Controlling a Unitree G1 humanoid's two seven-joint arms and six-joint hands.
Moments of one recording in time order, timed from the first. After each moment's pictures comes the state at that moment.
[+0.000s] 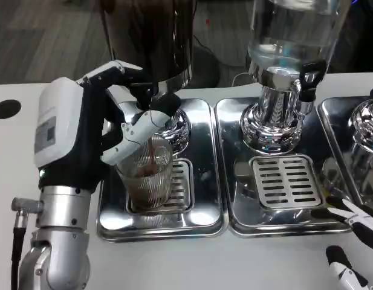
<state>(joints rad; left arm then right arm) -0.02 0.25 -0.11 -0.19 0.59 -0.10 0.26 0.57 -0.38 -0.13 -0.05 -0.34 -0.72 0.00</state>
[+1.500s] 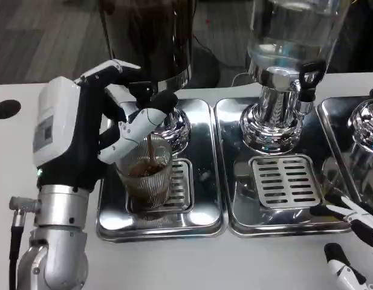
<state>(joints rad) -0.02 0.25 -0.10 -0.19 0.56 -0.11 0.25 0.57 -0.37 -0.13 -0.05 -0.35 -0.71 0.00</state>
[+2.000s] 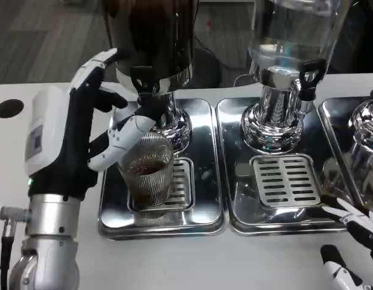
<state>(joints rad) 0.03 0.25 -0.05 -0.17 0.52 -0.18 0.25 0.57 -0.37 -0.11 -0.05 -0.35 -0.71 0.00</state>
